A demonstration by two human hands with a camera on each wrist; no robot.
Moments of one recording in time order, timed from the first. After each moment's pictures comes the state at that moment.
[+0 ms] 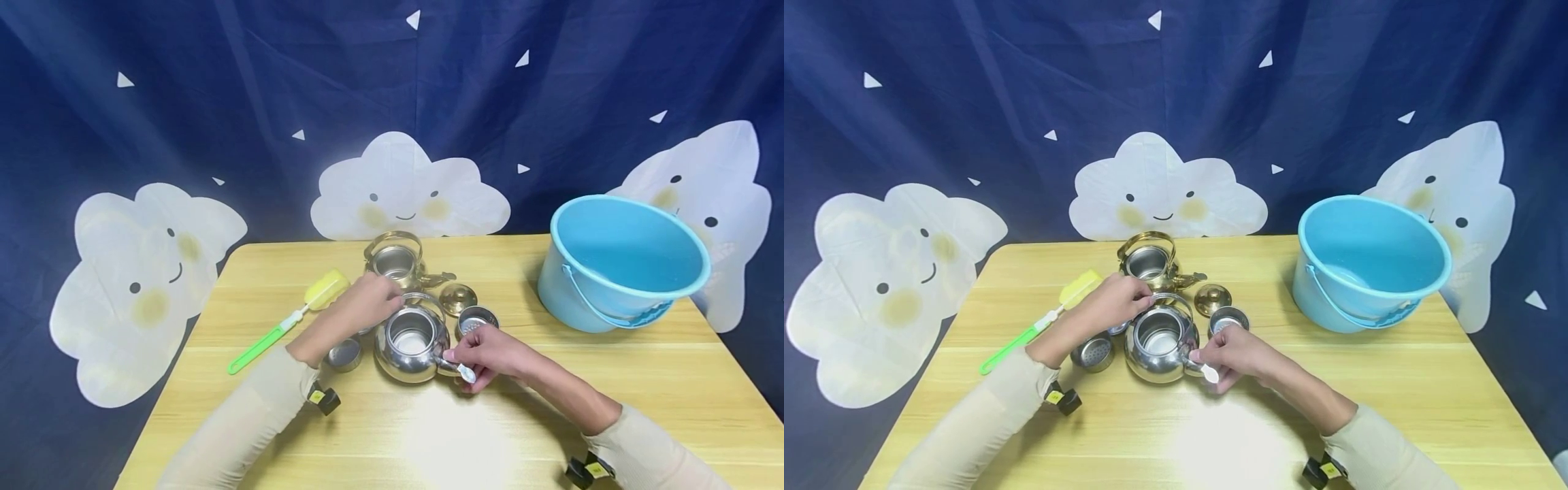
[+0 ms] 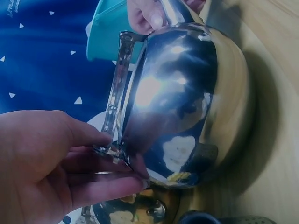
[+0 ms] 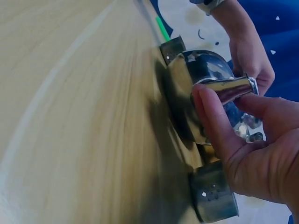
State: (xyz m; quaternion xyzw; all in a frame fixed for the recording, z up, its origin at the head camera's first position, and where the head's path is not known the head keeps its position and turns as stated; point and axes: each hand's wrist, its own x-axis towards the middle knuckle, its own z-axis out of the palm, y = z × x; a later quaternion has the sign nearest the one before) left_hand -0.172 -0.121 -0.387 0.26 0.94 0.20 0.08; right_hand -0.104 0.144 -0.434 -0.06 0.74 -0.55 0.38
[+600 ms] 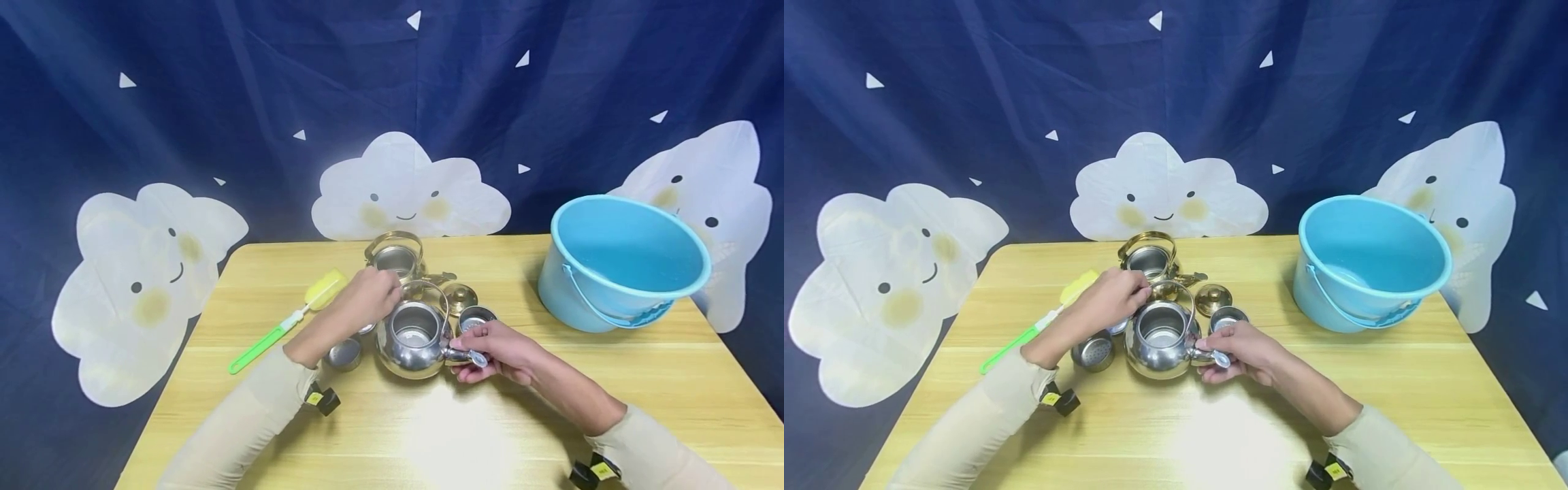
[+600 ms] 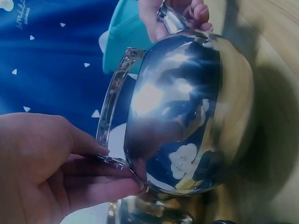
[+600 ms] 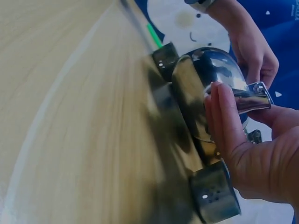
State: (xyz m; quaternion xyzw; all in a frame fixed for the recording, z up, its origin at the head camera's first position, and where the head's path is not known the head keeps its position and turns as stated) left_hand -0.162 -0.117 -0.363 0.24 0.95 0.19 0.04; right_hand -0.108 0.152 -0.430 0.01 0.61 -0.68 0.41
